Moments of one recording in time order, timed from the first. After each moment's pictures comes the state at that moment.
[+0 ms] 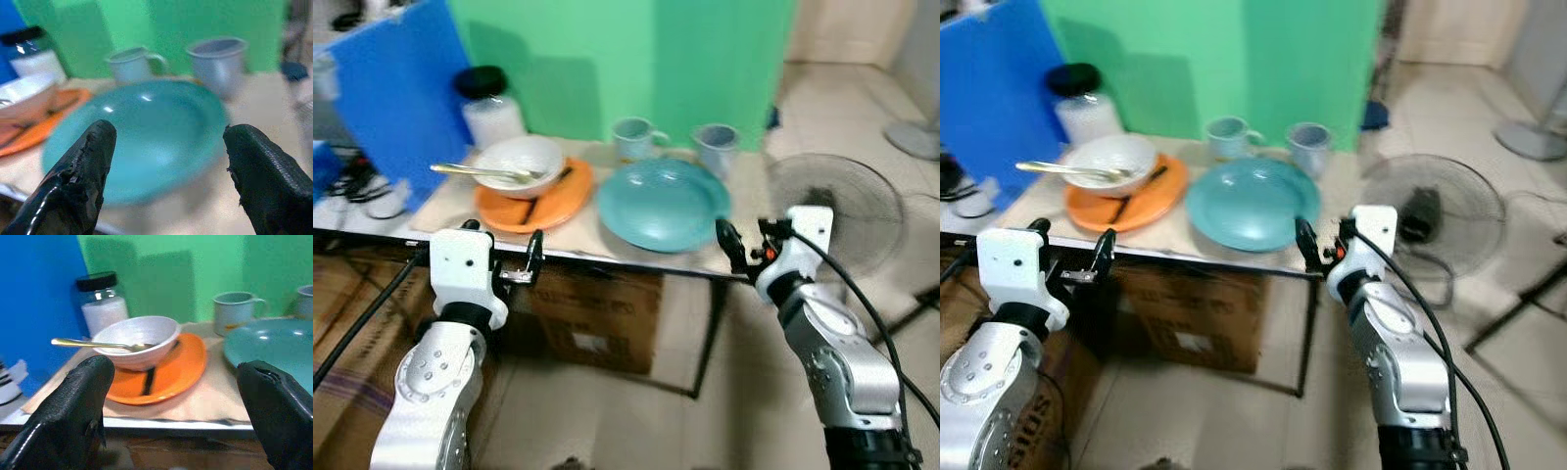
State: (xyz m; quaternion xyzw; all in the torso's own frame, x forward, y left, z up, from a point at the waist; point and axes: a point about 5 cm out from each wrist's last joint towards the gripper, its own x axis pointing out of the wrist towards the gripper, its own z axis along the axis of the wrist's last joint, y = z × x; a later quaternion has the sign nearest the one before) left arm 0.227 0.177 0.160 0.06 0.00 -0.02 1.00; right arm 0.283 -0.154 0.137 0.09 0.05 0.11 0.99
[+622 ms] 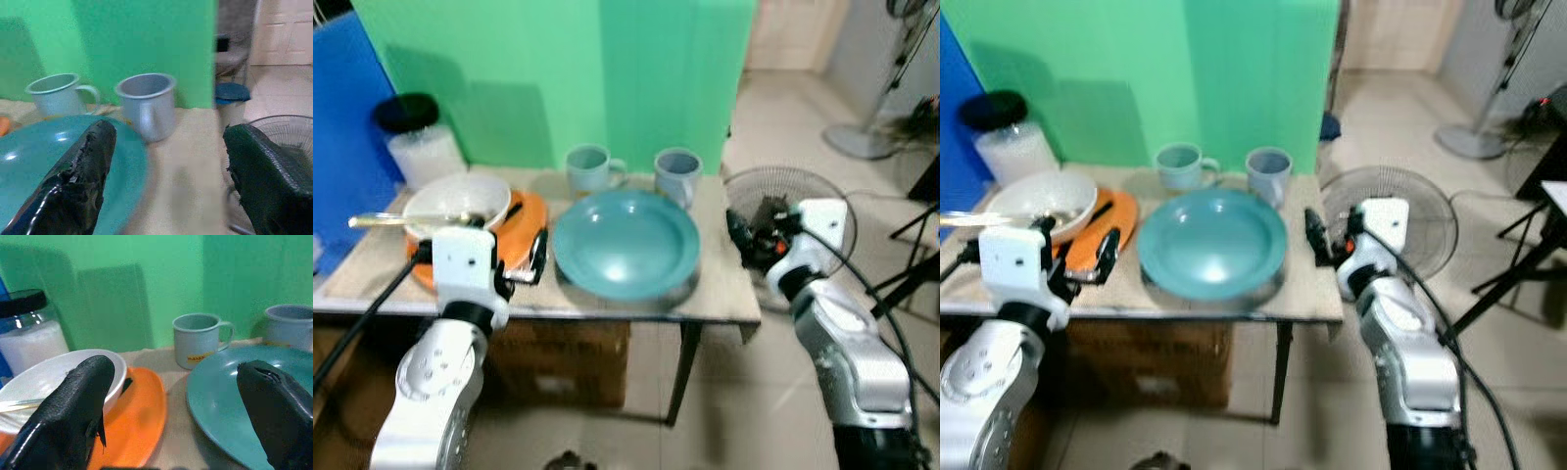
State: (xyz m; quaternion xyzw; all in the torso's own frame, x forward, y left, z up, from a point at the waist) left arm 0.227 0.177 0.160 0.07 0.00 -0.04 1.00; right arm 0.283 -0.159 0.141 0.06 0.04 0.11 0.99
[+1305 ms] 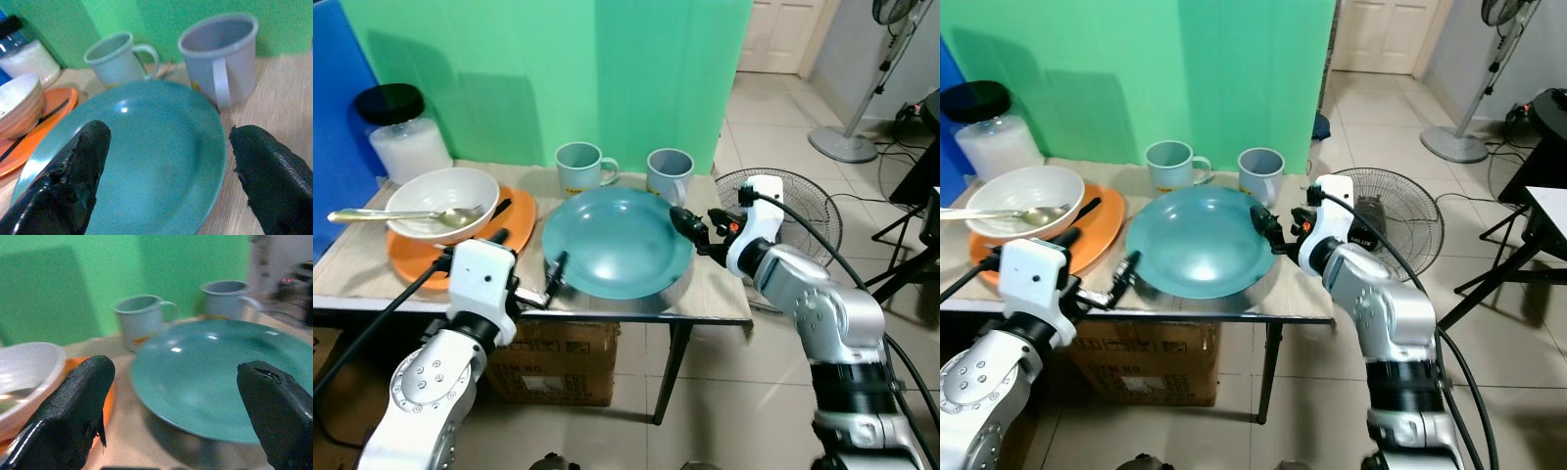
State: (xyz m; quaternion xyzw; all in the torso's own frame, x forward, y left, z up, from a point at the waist) left arm 0.217 0.165 0.154 0.08 0.03 -0.17 0.98; right arm 0.321 -0.130 0.146 0.17 0.19 0.22 0.94
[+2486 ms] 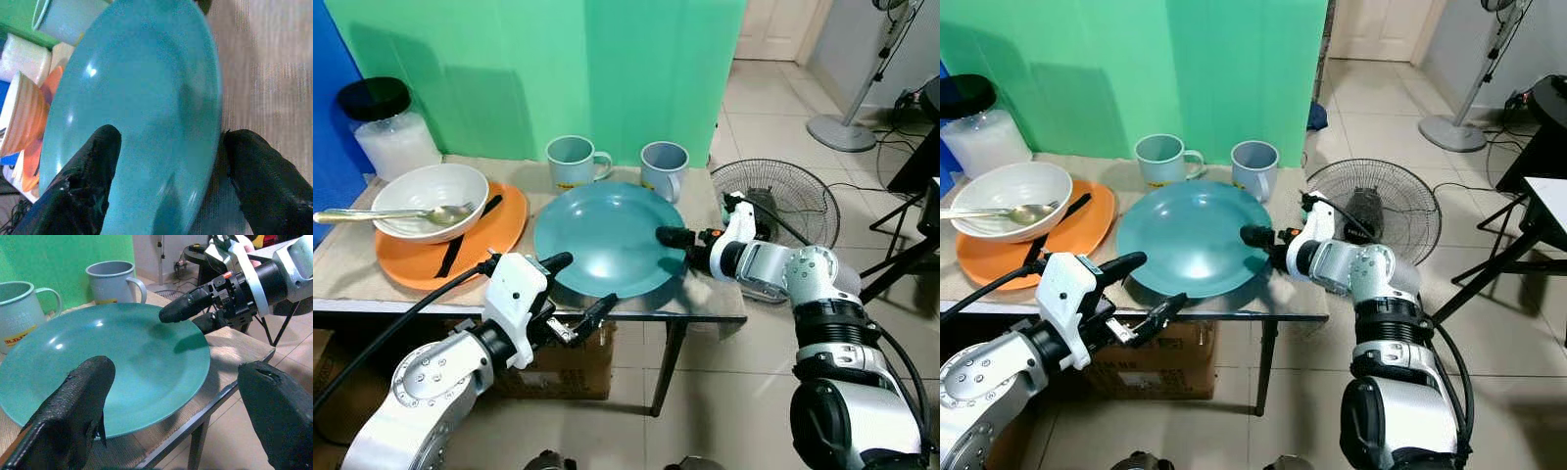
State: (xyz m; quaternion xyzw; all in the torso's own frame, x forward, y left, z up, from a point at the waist) left arm 0.209 0.147 0.153 0.07 0.06 -0.35 0.93; right arm 0.342 -0.122 0.116 0.34 0.37 0.20 0.84
